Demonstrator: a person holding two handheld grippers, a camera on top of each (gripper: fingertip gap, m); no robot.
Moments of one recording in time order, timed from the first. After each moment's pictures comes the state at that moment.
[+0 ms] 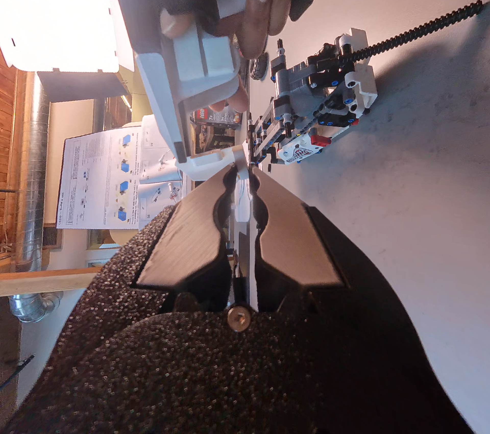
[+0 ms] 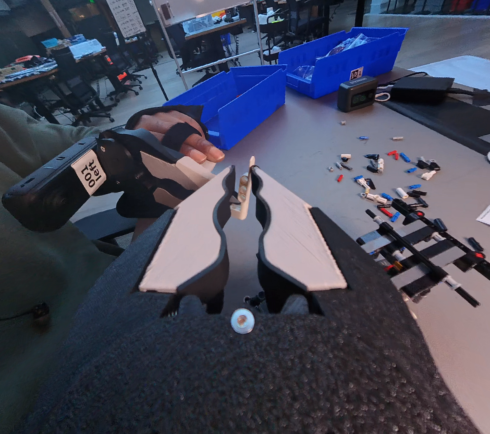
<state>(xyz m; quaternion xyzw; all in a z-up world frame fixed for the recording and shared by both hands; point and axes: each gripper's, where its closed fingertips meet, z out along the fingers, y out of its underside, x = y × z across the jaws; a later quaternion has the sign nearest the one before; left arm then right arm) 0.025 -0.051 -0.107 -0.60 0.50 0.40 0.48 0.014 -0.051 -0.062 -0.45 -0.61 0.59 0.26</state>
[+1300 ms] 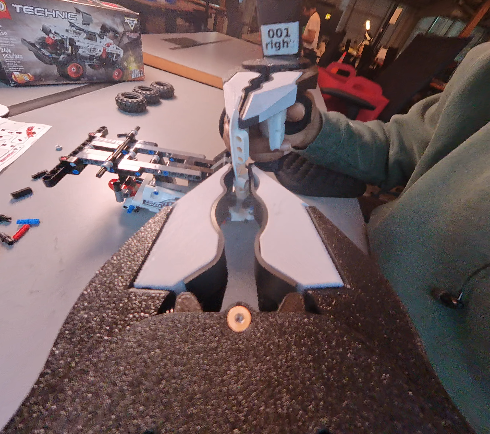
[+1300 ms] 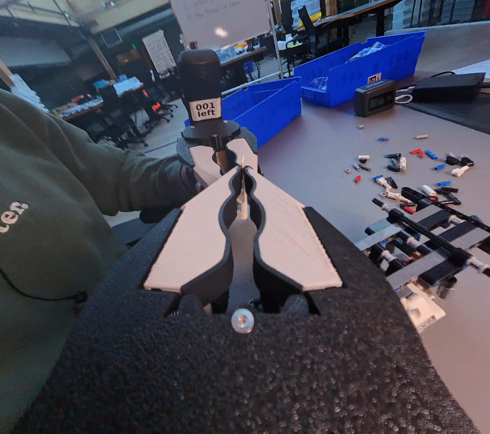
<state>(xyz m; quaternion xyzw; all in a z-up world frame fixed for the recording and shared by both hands) 0.041 -0.048 -0.104 -0.73 0.18 -0.31 0.59 0.022 -0.046 -0.071 -0.44 -0.58 0.65 0.23</state>
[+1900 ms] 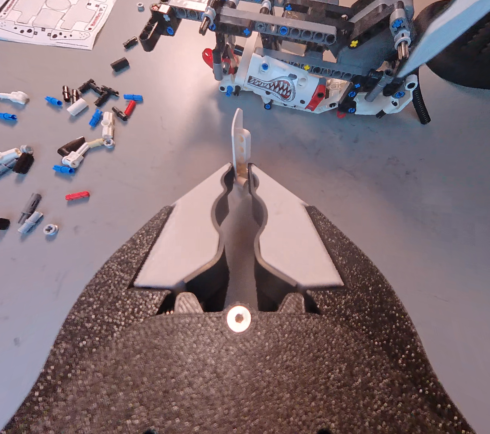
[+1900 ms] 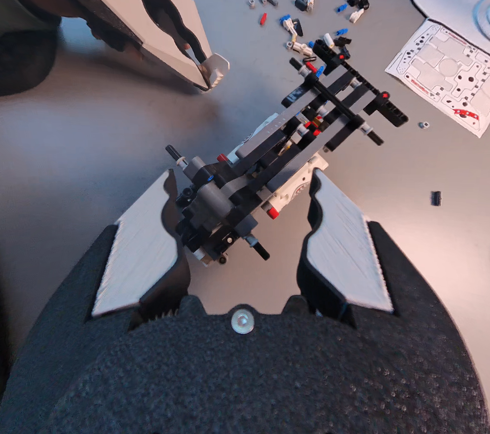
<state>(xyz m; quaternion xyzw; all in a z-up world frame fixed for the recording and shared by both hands) -0.043 -0.037 -0.205 -0.87 0.18 -0.12 0.44 0.044 0.011 -0.163 -0.59 -0.72 0.28 0.26</state>
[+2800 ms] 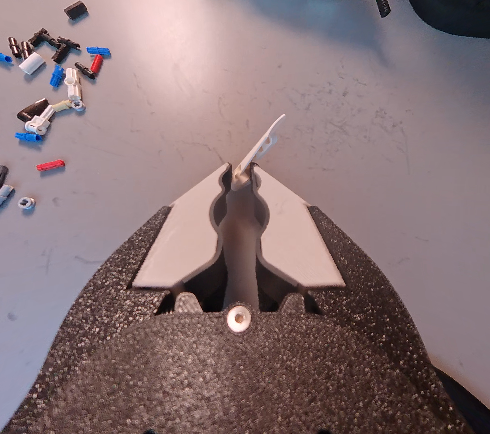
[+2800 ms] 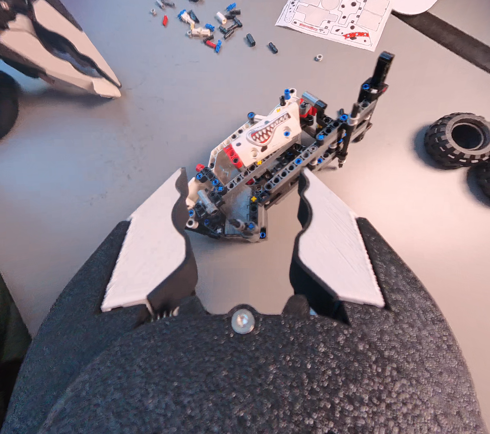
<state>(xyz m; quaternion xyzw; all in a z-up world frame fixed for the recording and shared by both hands) -0.048 -0.065 -0.220 -0.89 0.22 -0.15 0.37 0.098 0.107 -0.140 -0.69 -0.61 0.30 0.25</state>
